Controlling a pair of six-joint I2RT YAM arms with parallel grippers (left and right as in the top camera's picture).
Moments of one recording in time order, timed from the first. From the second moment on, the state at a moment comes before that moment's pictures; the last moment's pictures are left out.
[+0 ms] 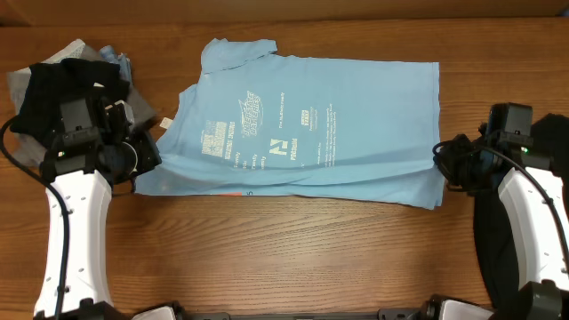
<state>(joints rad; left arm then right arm) 0.25 1.41 1.14 -0.85 0.20 -0.19 -0.23 1.43 1.03 -0.83 -0.25 0.63</state>
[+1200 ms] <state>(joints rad) 0.24 1.51 1.14 -0.77 0.24 -0.25 -0.23 1.56 1.03 -0.57 -0.35 0.59</state>
